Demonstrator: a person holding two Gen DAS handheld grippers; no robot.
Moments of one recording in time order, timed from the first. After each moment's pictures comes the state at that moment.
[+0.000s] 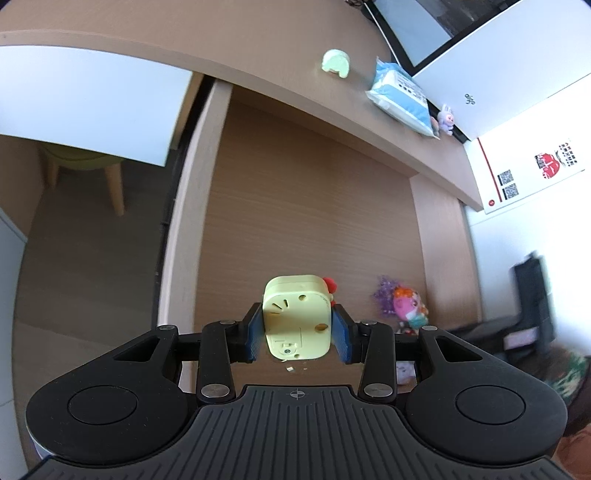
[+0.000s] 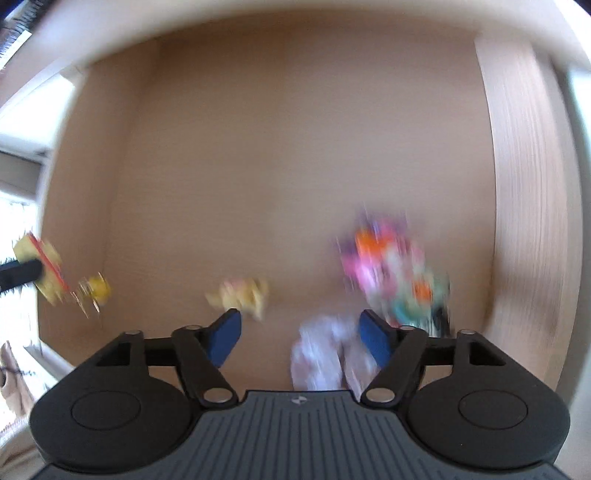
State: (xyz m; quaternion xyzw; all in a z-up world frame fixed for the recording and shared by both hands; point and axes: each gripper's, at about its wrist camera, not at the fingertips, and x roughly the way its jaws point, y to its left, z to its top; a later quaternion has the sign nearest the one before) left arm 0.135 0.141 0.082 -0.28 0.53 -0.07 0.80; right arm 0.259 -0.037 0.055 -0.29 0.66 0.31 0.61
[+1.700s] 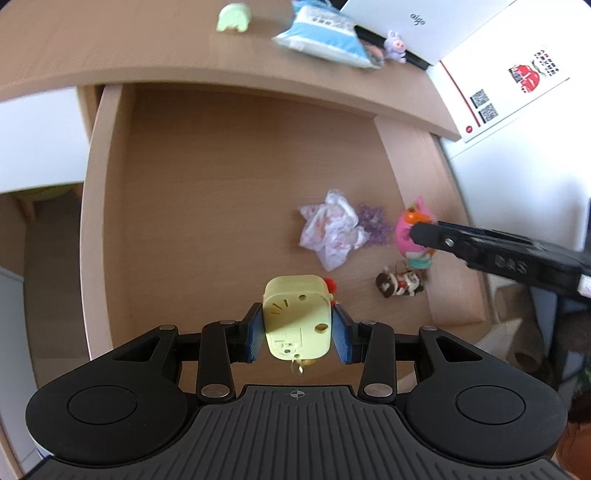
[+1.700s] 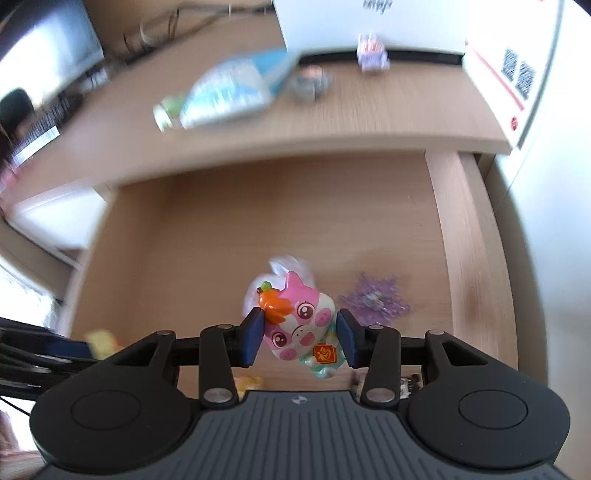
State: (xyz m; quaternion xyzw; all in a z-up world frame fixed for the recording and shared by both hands) left arm 0.174 0.080 0.088 -0.17 0.58 -0.13 0.79; right arm 0.280 -0.056 0.137 -0.16 0.49 0.40 0.76
